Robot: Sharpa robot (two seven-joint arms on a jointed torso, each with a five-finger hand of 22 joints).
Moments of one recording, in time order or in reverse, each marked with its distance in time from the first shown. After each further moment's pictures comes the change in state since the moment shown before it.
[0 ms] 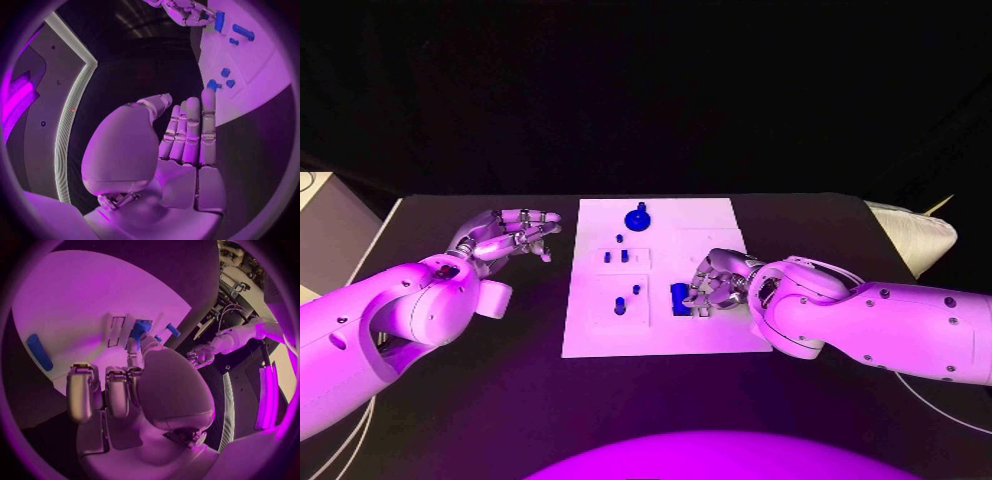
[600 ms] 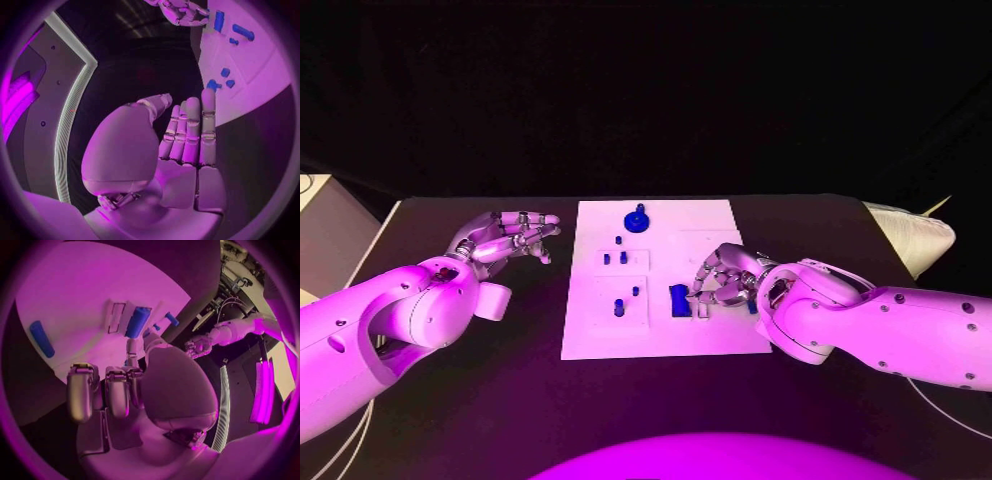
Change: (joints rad) left arm -0.001 0.000 0.000 0.000 0.000 0.000 0.000; left_hand 0.000 0.000 0.003 0.003 0.000 0.000 0.000 0.000 0.000 0.000 0.000 0.000 0.000 0.000 0.000 0.000 0.000 0.000 0.000 0.000 0.000 -0.001; right arm 0.000 -0.054 0.000 0.038 0.013 -0.110 0.038; right_hand -0.081 -0.049 0.008 0.011 0.013 -0.017 0.024 -0.030 -0.016 0.004 0.004 0.022 0.000 0.000 0.000 0.000 0.000 0.000 0.000 0.000 0.000 0.000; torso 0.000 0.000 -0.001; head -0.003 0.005
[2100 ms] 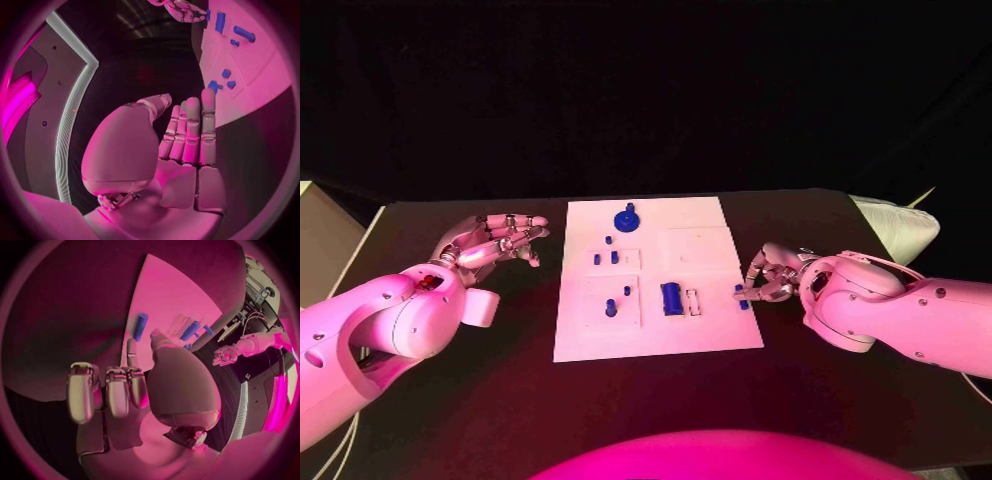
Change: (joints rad) left arm -0.004 -0.007 0.000 0.013 0.002 0.000 0.015; left_hand 0.000 0.000 -0.006 0.005 0.000 0.000 0.000 0.000 0.000 -0.004 0.004 0.004 0.000 0.000 0.000 0.000 0.000 0.000 0.000 0.000 -0.004 -0.001; right arm -0.017 -0.154 -0.001 -0.041 -0.100 0.110 -0.102; right_hand -0.105 -0.029 -0.026 0.004 -0.031 0.022 -0.011 0.005 0.004 -0.004 0.004 0.000 0.000 0.000 0.007 0.000 0.000 0.000 0.000 0.000 0.008 0.000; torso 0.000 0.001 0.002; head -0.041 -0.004
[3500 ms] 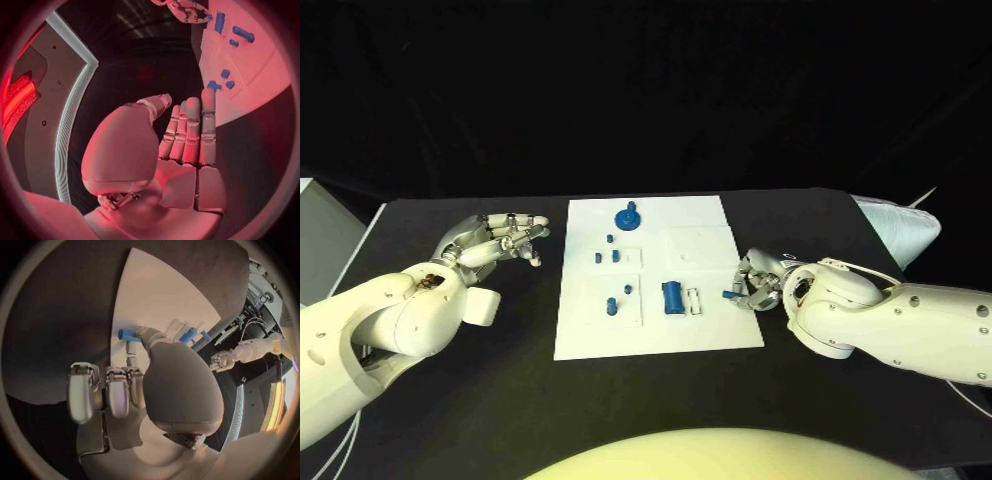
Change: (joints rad) left arm -0.003 -0.001 0.000 -0.001 0.001 0.000 -0.002; left_hand 0.000 0.000 0.006 0.005 0.000 0.000 0.000 0.000 0.000 0.000 0.000 0.000 -0.001 0.000 0.000 0.000 0.000 0.000 0.004 0.004 0.000 -0.002; right arm -0.036 0.066 0.004 -0.013 -0.048 -0.023 -0.016; right_hand 0.148 -0.038 0.279 -0.025 0.249 0.016 -0.009 0.008 0.000 0.000 -0.007 0.000 0.000 0.000 -0.008 0.000 0.000 0.000 0.000 0.000 0.005 0.000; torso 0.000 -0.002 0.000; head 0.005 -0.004
